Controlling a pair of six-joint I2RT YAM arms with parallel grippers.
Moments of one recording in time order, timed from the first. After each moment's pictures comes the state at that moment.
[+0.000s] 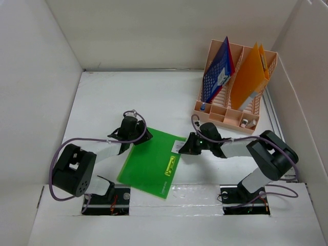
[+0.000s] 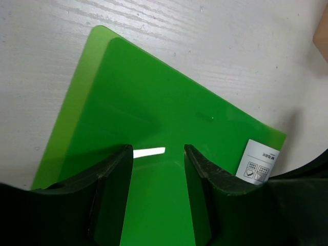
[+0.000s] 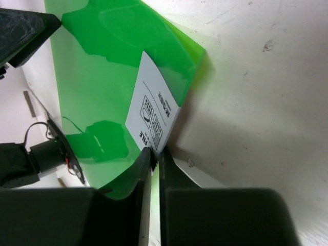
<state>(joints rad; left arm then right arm) -0.44 1.38 0.50 0.10 0.07 -0.76 0.61 1.56 0.49 0.33 -0.40 0.87</state>
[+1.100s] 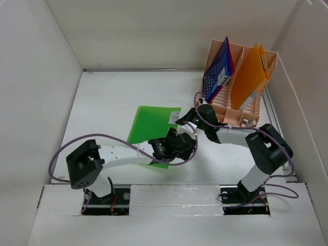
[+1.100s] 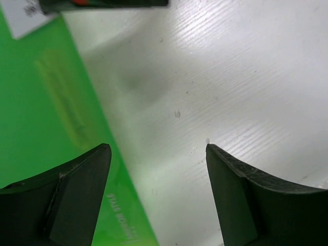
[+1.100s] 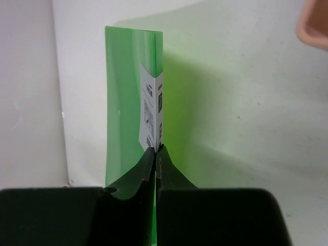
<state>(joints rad) -1.16 1.47 0.95 -0.27 -0.40 -0.46 0.56 1.65 0.76 0.39 -0.15 0.98</state>
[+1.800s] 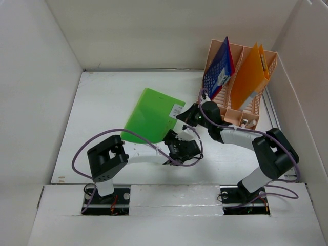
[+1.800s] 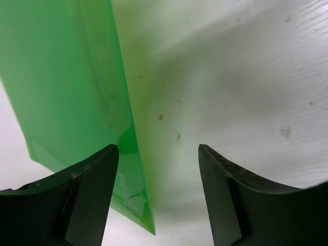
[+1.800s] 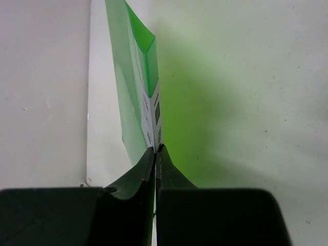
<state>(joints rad) -1.23 1.74 1.08 -0.51 -0.83 -0.49 0.54 1.57 0.77 0.44 -0.20 0.99</state>
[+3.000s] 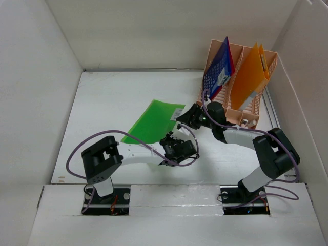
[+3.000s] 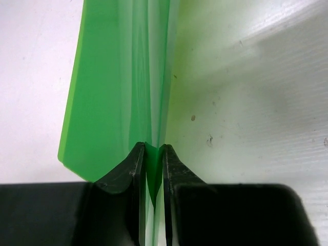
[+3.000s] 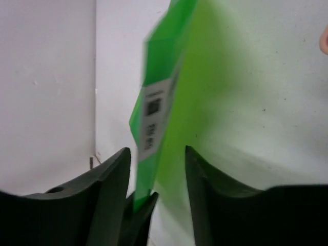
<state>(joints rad) -1.22 1.72 1.04 -0.54 -0.95 -0.52 0.47 1.57 0.72 0.46 -0.39 0.99</state>
